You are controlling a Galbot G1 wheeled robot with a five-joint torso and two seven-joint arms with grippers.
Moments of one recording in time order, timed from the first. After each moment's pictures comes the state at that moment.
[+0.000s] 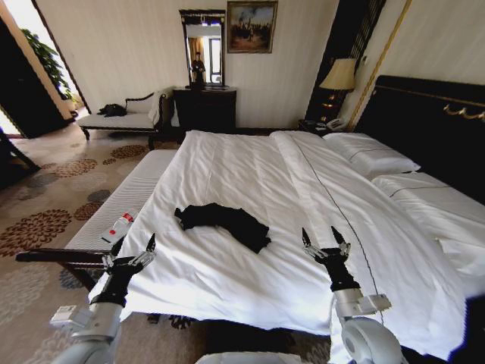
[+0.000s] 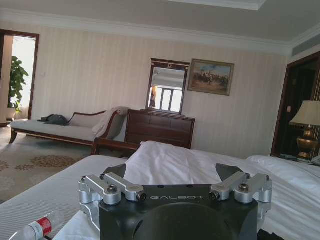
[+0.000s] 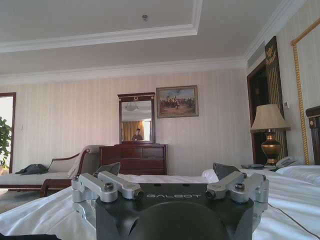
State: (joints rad) left arm 1.88 -1.40 -0.85 -2.44 -0.50 0.06 0.03; right arm -1.74 1.23 0.66 2.22 0.38 0.24 0.02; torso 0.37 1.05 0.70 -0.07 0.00
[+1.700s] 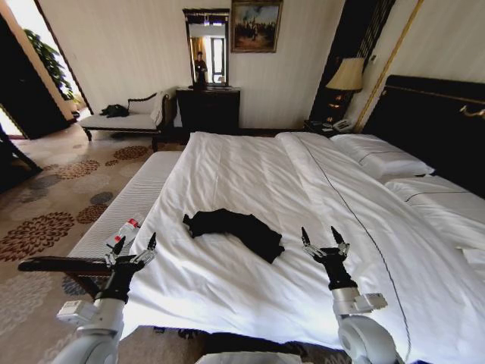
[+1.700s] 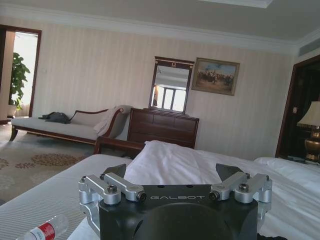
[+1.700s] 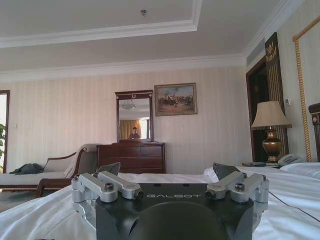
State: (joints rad) left arm 1.81 -1.38 -0.83 -2.36 -0.51 0.06 0.03; right arm -1.71 1.24 0.64 2.18 0.36 0.25 0.03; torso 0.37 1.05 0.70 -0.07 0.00
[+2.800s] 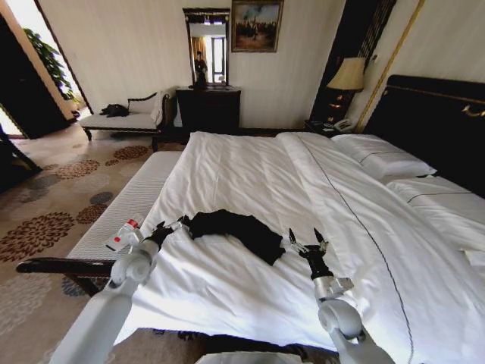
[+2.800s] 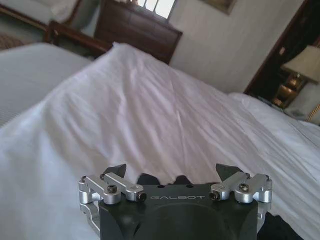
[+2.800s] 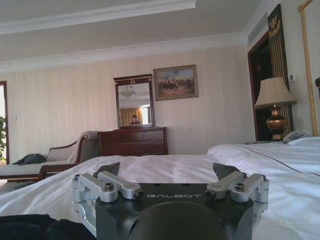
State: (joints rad) left arm 1.00 -0.99 -0.36 -1.82 -1.11 0.45 -0.28; right arm -1.51 1.21 0.51 1.92 0.39 0.29 0.05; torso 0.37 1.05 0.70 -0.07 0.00
